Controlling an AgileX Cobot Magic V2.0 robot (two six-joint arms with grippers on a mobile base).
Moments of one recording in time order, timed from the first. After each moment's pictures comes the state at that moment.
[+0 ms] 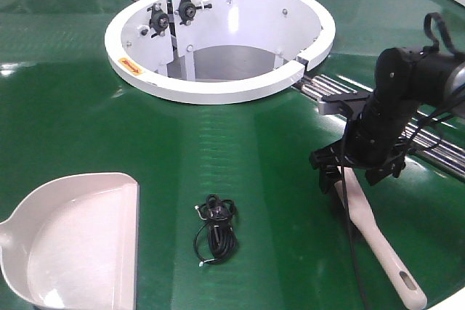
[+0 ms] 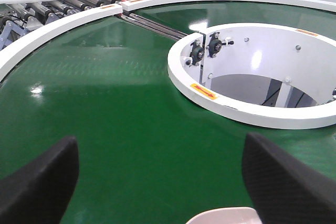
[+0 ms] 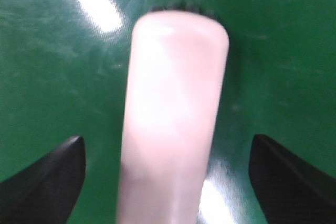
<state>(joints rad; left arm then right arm) 0.01 0.58 -0.75 0.09 0.50 -0.08 0.17 1.91 -1.39 0.06 1.08 -0.09</state>
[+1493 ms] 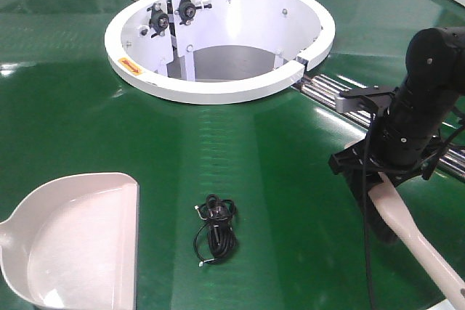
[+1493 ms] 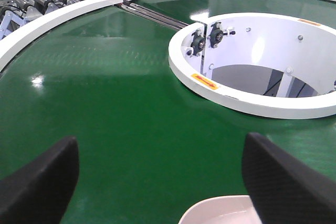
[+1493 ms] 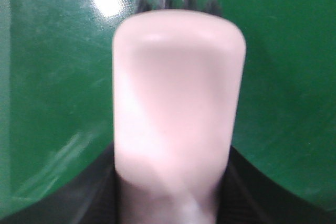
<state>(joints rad) 0.01 0.58 -0.75 0.09 0.54 -0.08 0.17 1.71 -1.32 0.05 1.23 -0.09</state>
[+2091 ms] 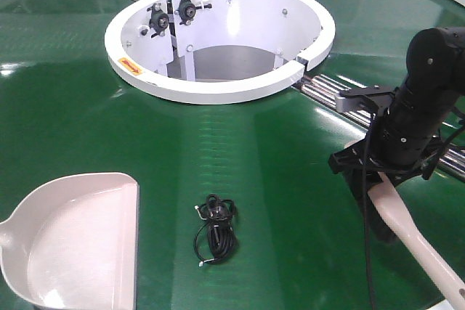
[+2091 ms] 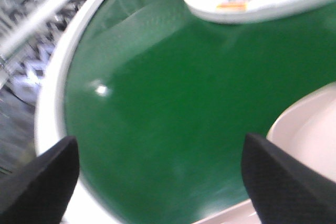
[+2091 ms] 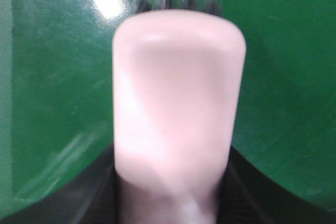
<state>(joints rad) 0.01 0.58 -0.75 0.19 0.69 0.56 0.17 1.71 -1.32 0.05 1.22 -0.09</state>
